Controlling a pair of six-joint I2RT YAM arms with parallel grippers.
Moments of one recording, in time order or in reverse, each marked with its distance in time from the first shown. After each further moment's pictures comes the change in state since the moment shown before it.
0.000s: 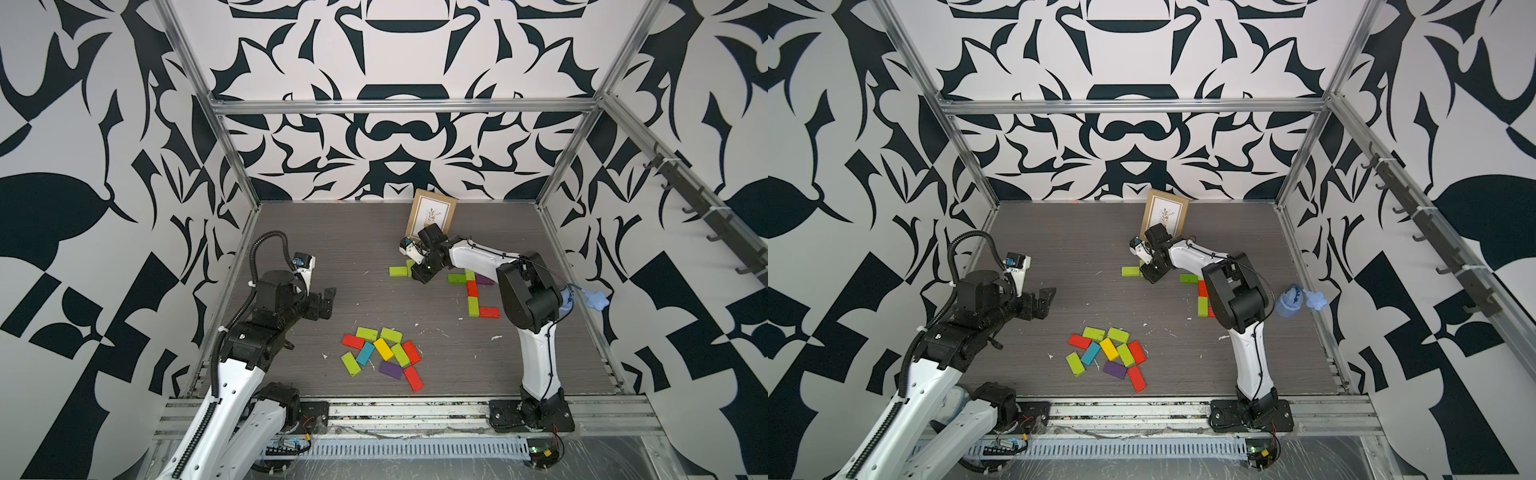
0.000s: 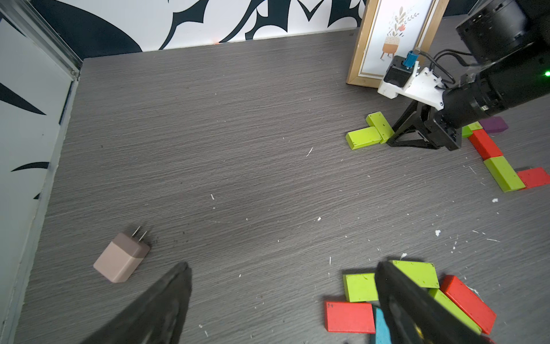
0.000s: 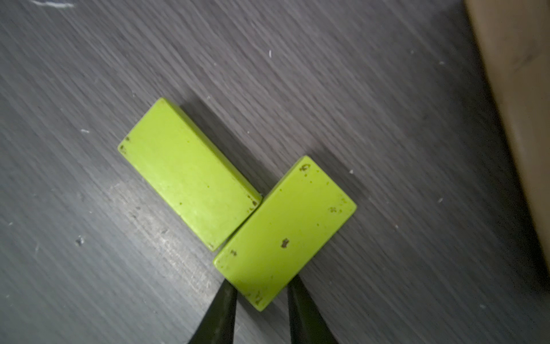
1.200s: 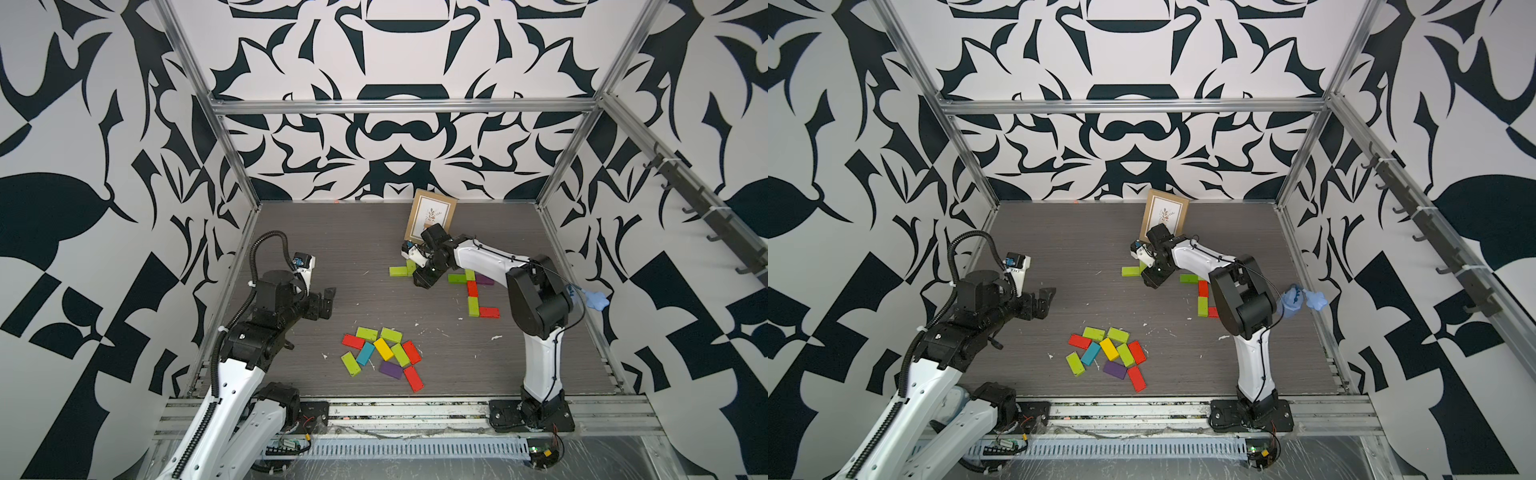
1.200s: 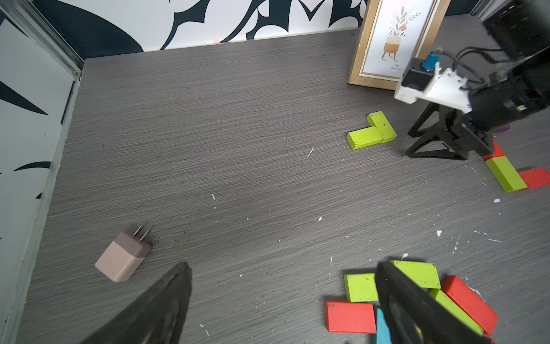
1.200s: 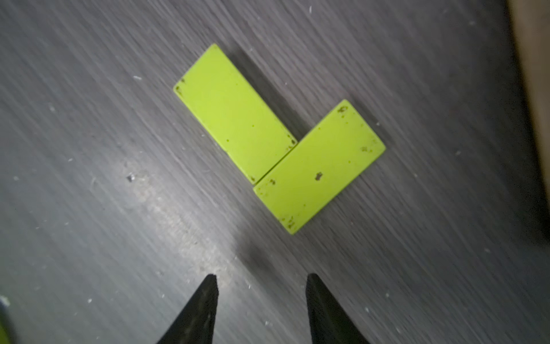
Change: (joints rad) left arm 0.000 0.000 0.000 0.000 -0.004 0.001; right arm 0.008 -0.125 -0.057 -0.108 -0.016 -0.042
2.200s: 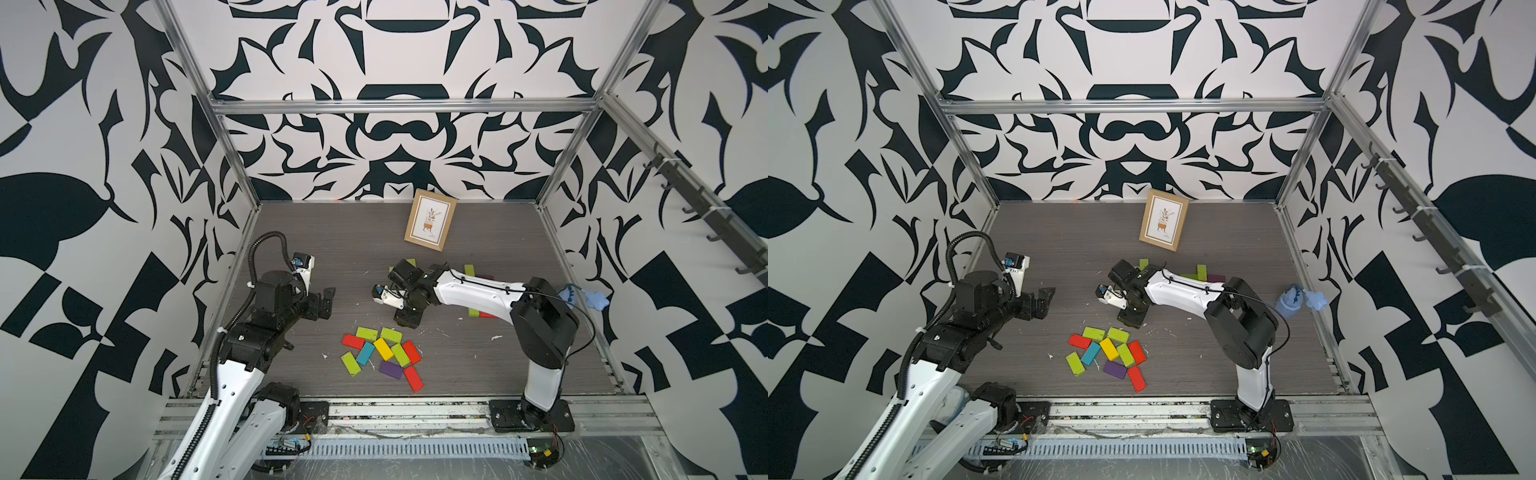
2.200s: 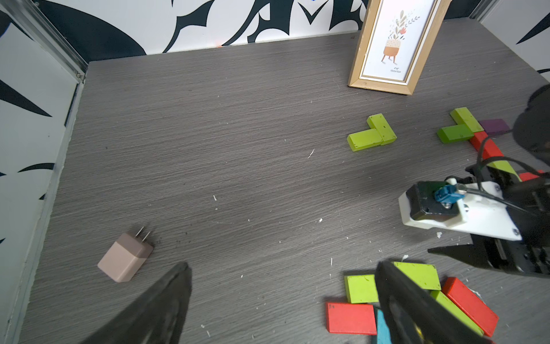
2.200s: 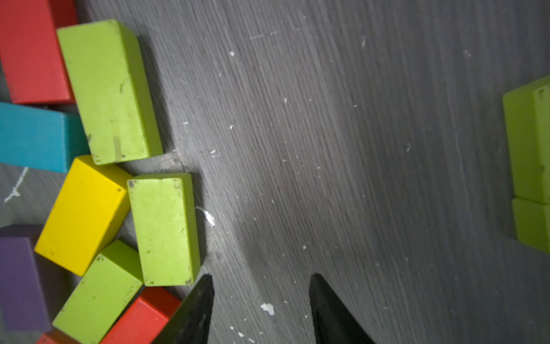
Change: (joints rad) left arm 0.000 -0.009 0.000 0.000 -0.003 0.000; right arm 0.346 -0.108 -0.136 -0.079 0.096 -0.026
